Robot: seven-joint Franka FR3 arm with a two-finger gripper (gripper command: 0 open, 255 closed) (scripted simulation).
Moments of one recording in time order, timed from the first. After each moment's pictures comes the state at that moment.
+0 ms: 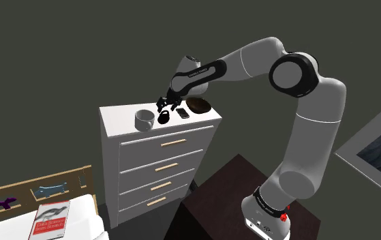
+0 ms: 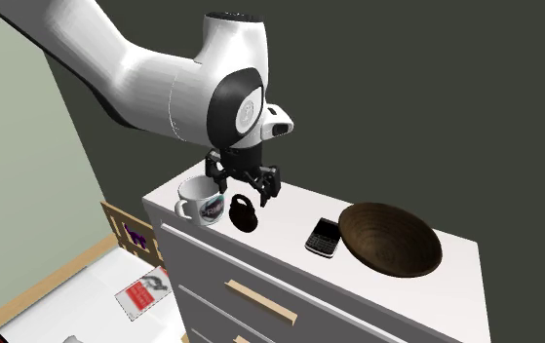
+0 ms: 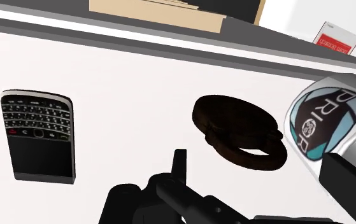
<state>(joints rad) 0.03 0.39 0.02 -1.97 0.15 2.55 0.01</state>
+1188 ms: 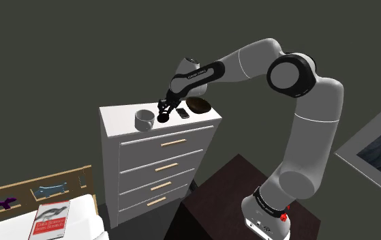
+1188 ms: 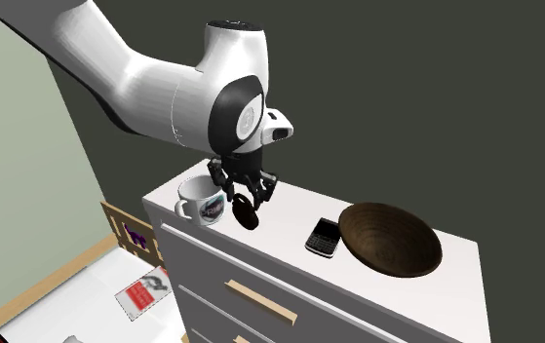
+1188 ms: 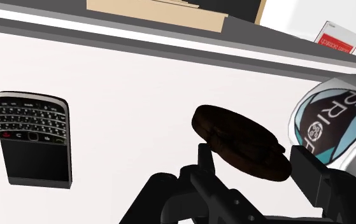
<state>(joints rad) 0.03 0.41 0.02 -1.96 0.15 2.57 0.01</state>
